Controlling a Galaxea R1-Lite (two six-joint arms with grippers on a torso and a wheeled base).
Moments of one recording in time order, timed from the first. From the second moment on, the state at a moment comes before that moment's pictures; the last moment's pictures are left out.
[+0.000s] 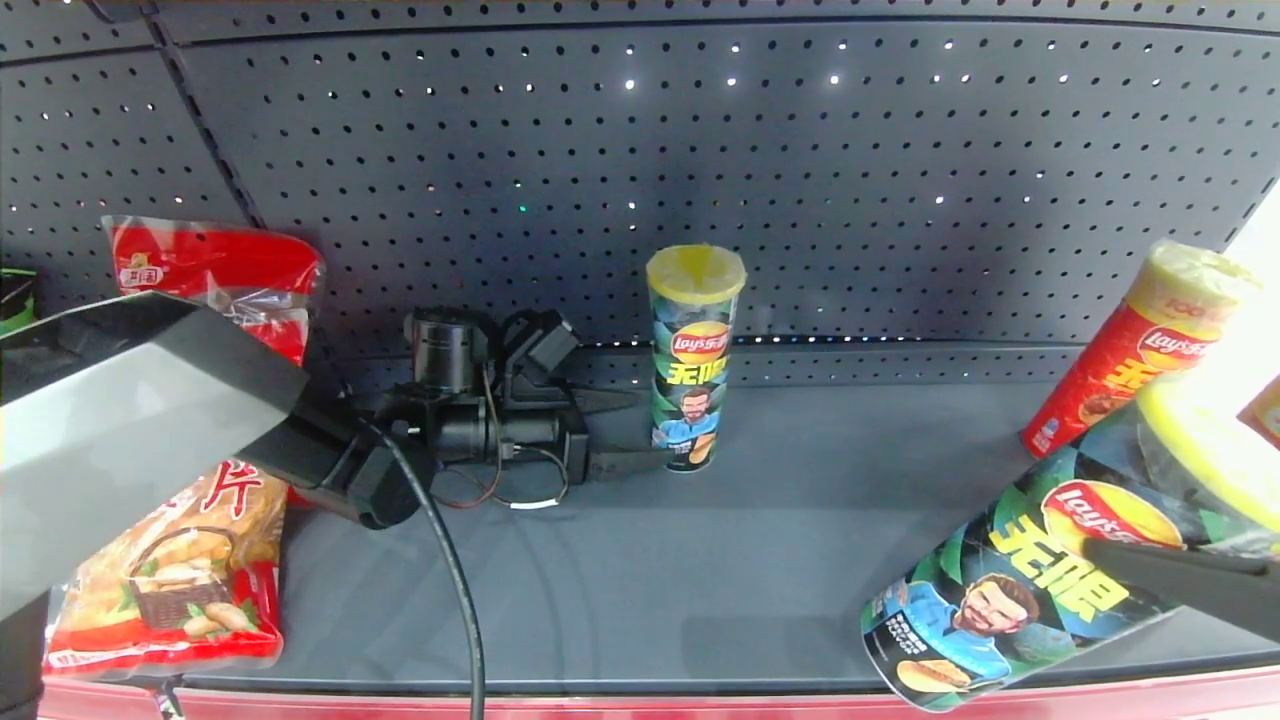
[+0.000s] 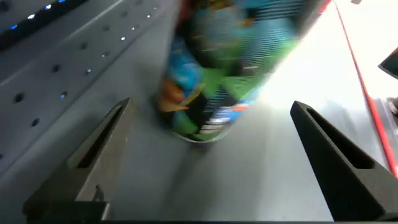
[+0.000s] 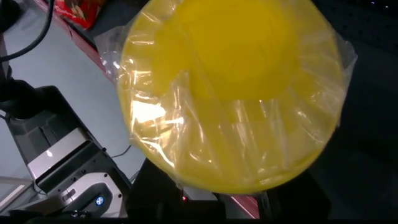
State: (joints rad) left arm -0.40 2.16 -1.06 -0.82 -0.87 0.08; right arm 0.45 0.96 -0.69 0.07 0.35 -0.05
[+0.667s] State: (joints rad) left arm -0.47 2.28 -1.16 -0.83 -0.87 0.06; right arm 0.45 0.96 -0.69 0.07 0.35 -0.05
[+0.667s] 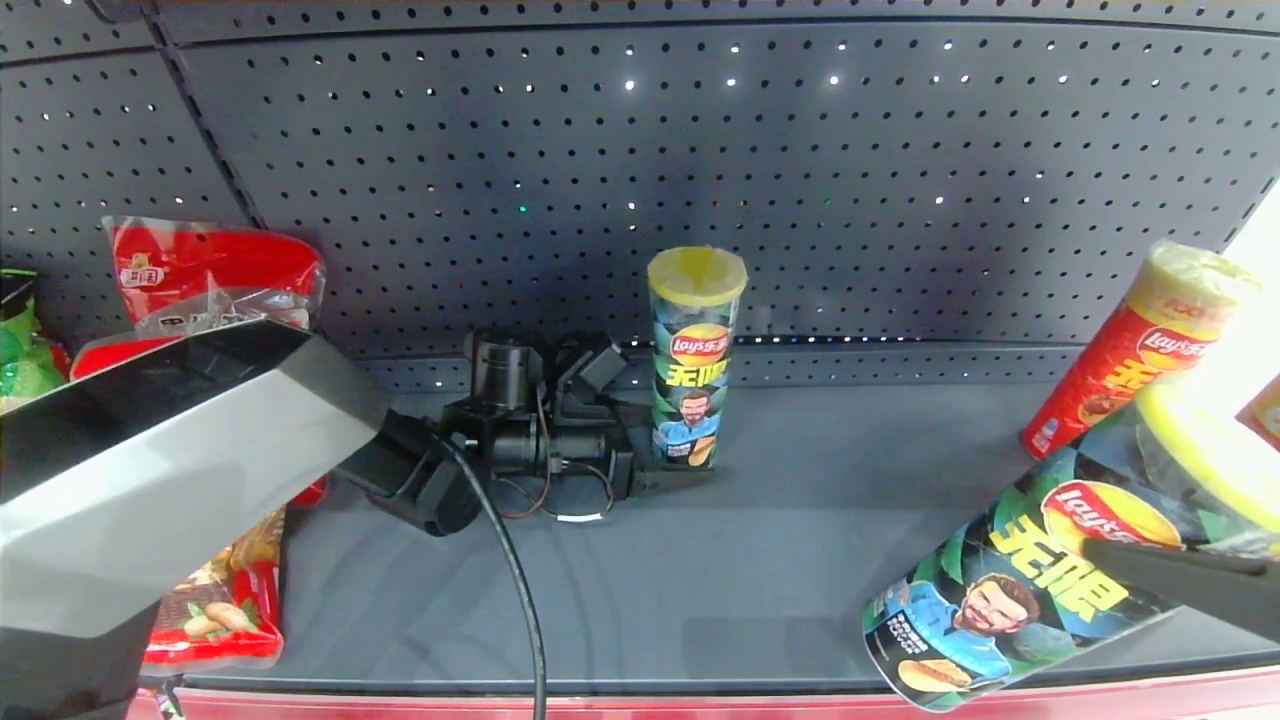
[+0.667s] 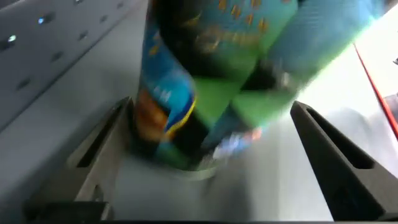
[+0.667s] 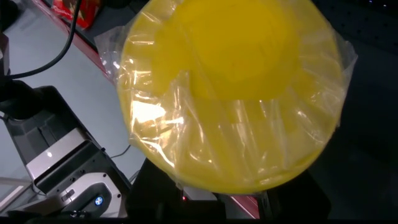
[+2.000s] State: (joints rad) left arm -0.63 2.08 -0.84 -0.84 -0.79 0.03; right arm 0.45 0.95 -0.70 0.07 0.35 -0.05
